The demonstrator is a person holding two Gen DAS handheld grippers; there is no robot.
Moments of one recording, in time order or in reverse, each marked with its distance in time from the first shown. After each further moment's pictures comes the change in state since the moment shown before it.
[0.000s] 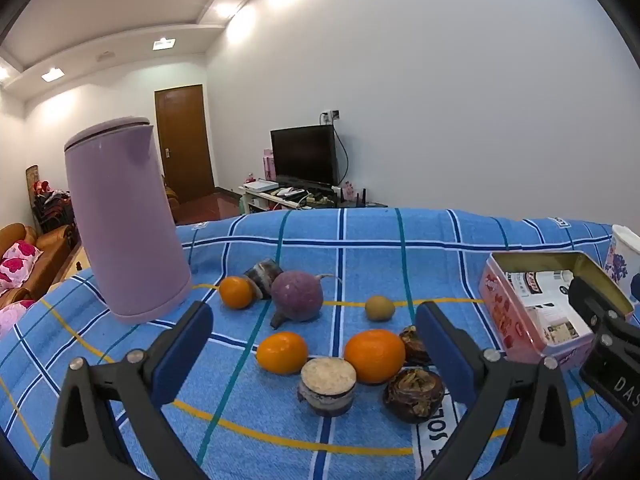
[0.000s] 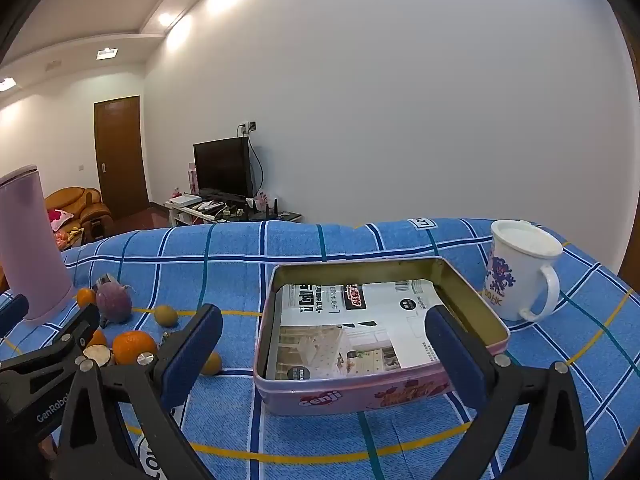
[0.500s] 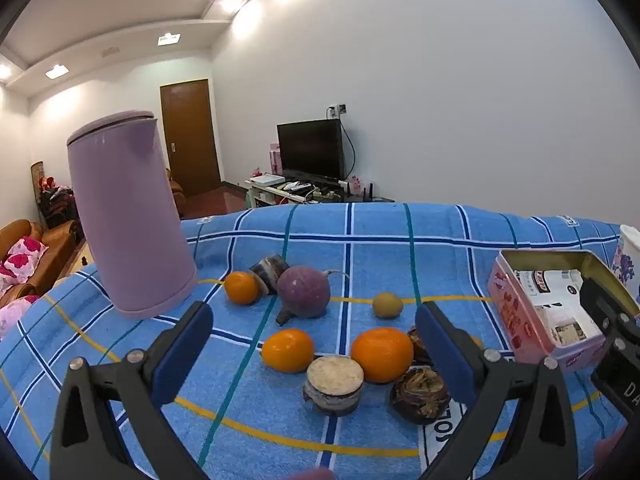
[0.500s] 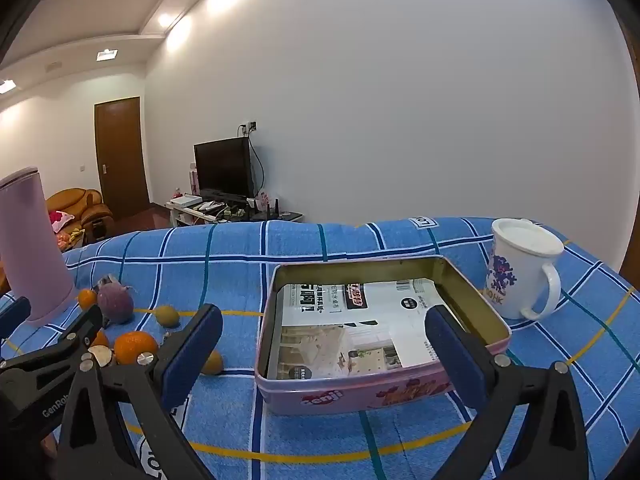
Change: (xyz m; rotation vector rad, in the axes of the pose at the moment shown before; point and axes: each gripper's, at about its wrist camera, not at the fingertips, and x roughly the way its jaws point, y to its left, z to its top) left arm 0.005 0.002 0.002 -0.008 0.017 0.029; right arm 0.001 -0.001 0.001 0.004 0.002 0.001
